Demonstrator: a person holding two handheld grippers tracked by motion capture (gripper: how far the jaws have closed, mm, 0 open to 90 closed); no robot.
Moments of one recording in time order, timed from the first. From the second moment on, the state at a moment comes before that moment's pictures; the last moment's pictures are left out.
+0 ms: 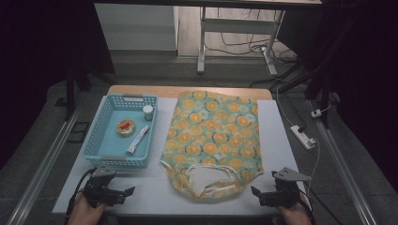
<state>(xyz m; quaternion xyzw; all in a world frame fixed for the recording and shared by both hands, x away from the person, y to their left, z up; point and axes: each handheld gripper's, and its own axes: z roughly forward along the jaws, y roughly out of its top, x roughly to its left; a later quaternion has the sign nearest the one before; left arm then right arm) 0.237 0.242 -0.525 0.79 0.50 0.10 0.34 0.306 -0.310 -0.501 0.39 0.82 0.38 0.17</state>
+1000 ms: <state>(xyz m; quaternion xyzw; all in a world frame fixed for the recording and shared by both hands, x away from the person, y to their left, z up) 0.234 0.244 -0.525 0.79 0.49 0.09 0.35 0.307 -0.305 -0.500 0.36 0.83 0.38 0.15</state>
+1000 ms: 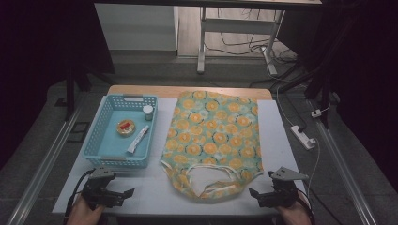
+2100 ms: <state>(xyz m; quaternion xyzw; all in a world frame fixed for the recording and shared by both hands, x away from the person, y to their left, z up) 0.235 0.245 -0.525 0.79 0.49 0.08 0.35 0.310 -0.263 -0.483 0.27 0.87 0.39 0.12</state>
